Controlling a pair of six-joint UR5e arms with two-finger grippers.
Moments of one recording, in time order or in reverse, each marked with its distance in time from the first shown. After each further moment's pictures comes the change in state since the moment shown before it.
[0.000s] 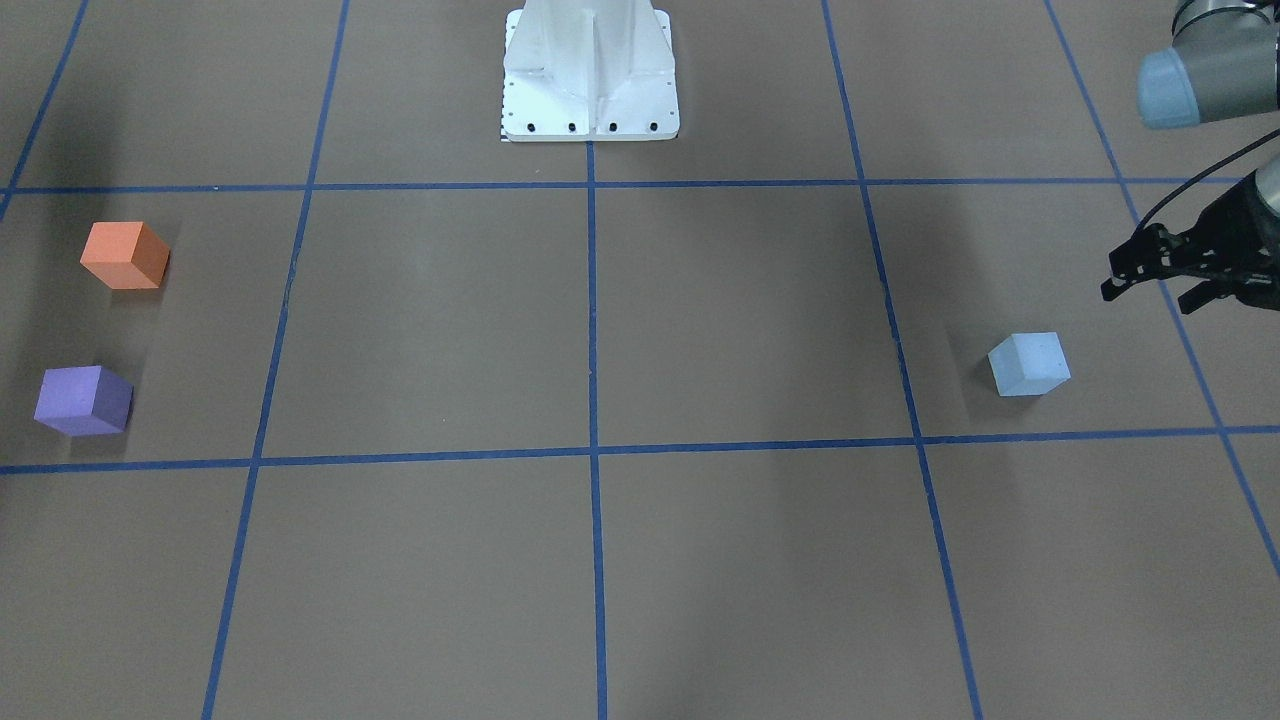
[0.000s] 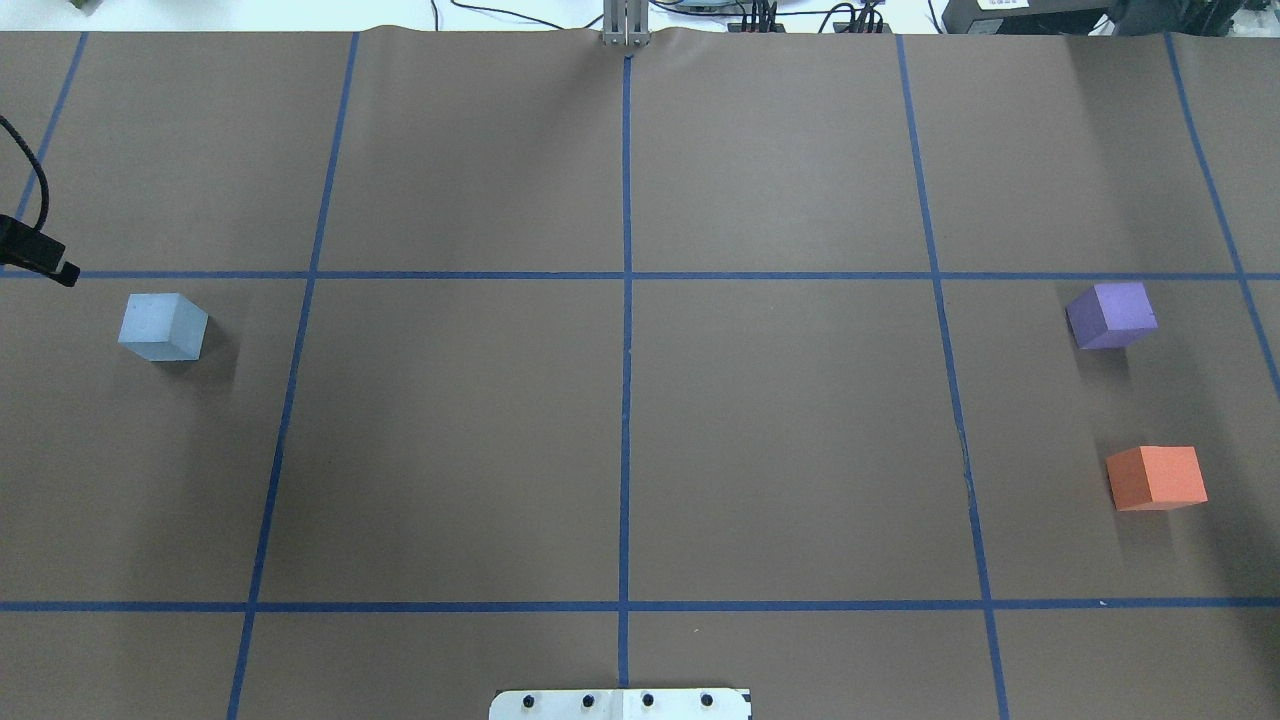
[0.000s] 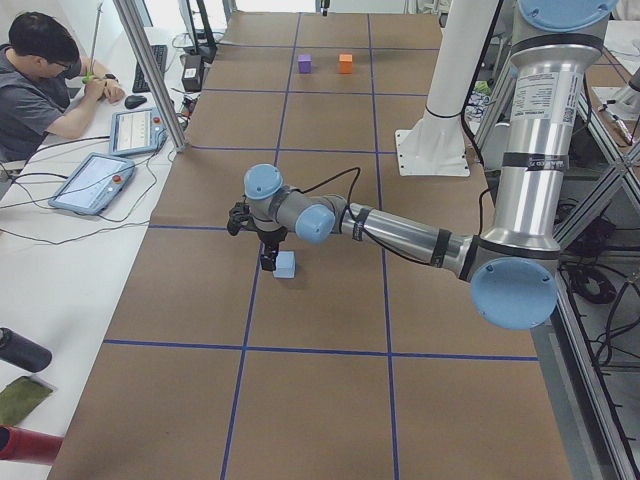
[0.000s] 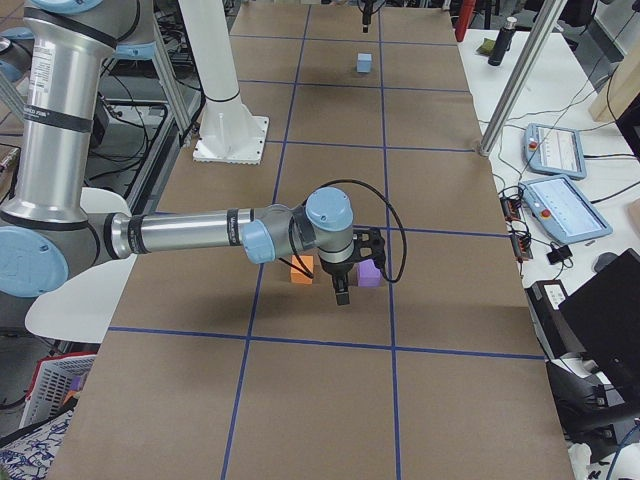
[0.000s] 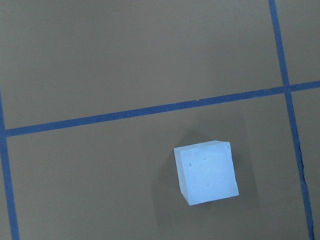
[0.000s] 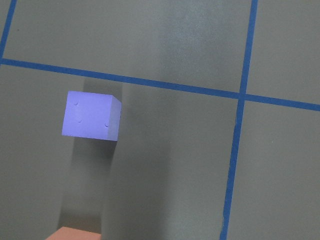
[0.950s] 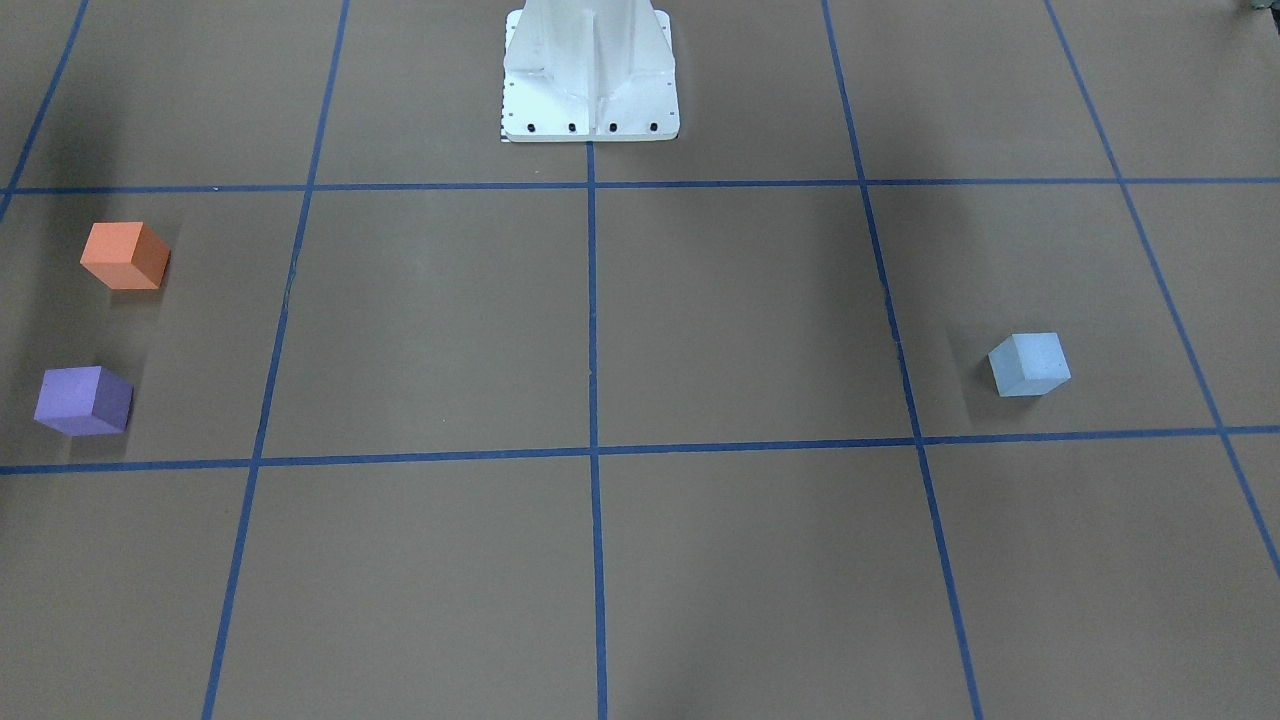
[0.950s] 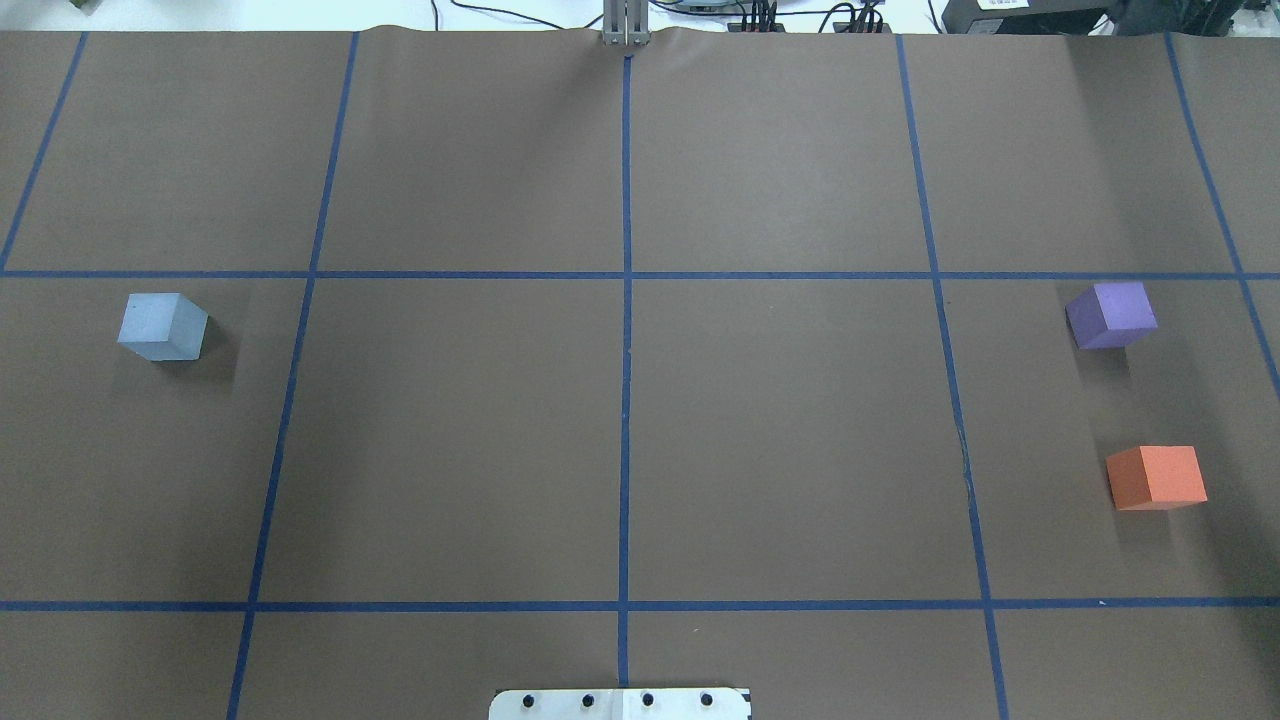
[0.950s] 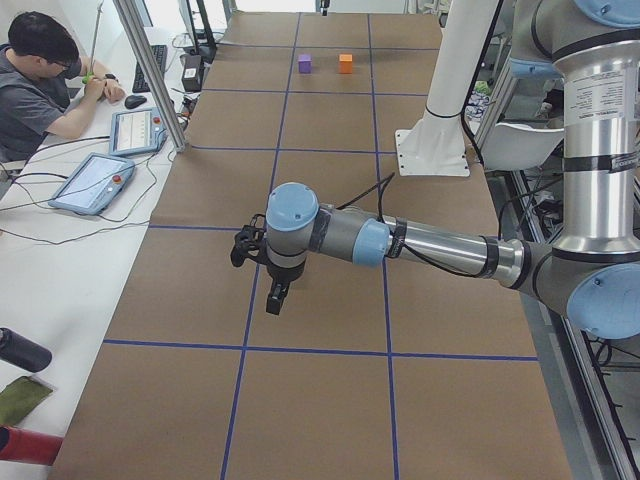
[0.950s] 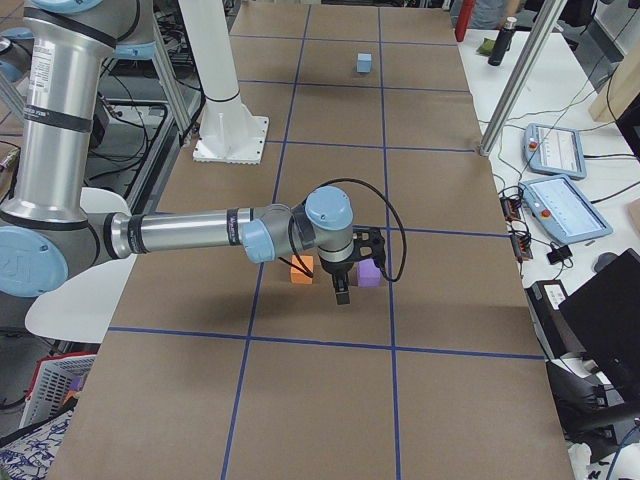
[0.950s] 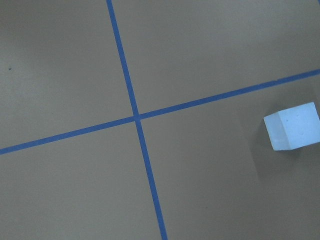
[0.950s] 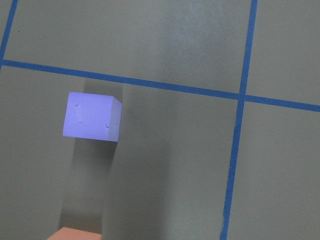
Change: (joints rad) left arm -0.331 0.195 -0.157 0.121 -0.034 0.384; right arm 0.001 0.000 0.002 0.000 0.000 0.000
